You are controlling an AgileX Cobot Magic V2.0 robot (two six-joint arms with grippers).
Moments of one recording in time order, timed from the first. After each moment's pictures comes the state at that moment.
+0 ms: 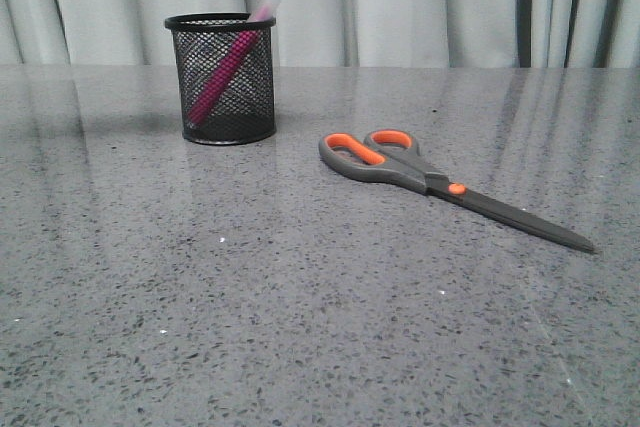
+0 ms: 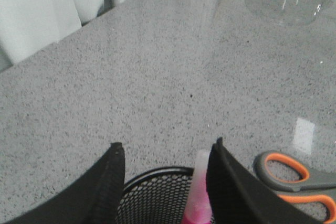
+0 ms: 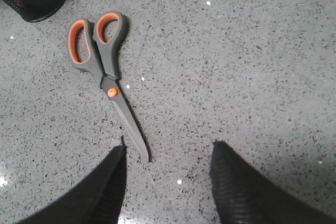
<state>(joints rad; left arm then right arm) -0.14 1.90 -1.53 -1.35 1.00 1.62 0.05 0.72 -0.61 0.49 0.72 -0.25</state>
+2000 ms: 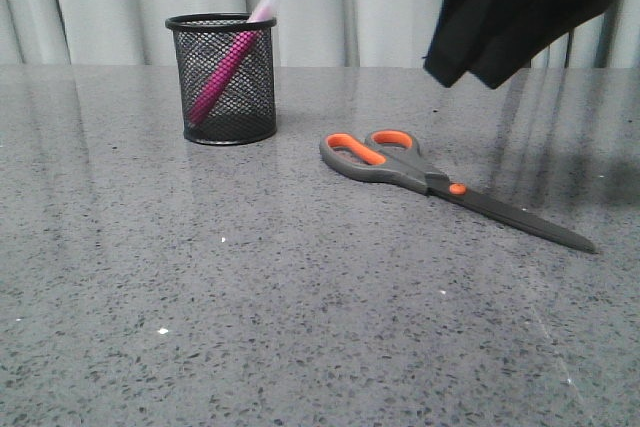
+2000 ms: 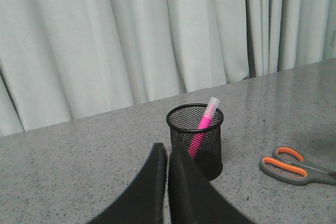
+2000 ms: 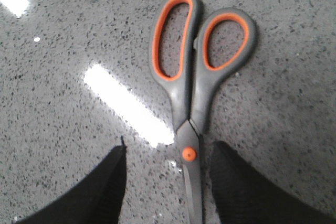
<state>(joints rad) 0.03 0.39 -0.49 -1.22 0.52 1.26 0.36 1.50 -1.26 0.39 1.00 -0.41</state>
